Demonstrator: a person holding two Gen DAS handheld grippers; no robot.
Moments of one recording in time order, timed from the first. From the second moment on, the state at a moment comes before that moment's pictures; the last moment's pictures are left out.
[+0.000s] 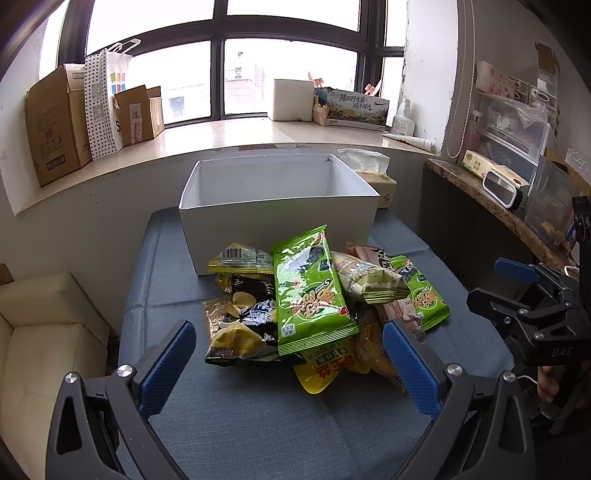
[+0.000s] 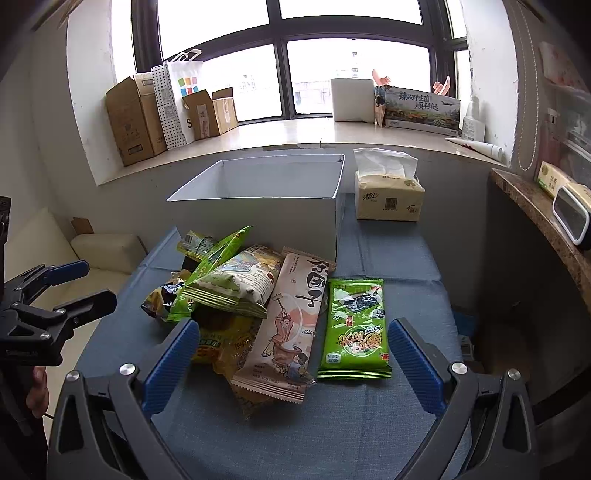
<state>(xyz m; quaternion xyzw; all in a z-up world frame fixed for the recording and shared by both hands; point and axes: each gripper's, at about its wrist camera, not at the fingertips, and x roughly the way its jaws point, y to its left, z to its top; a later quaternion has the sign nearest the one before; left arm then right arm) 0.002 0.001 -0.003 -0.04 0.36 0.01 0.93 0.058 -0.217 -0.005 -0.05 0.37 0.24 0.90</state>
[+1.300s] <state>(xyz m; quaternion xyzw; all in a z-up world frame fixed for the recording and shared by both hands) 0.001 -0.002 -0.004 -0.03 0.36 0.01 0.93 0.054 -0.215 -0.007 -0.05 0.38 0.25 0.89</state>
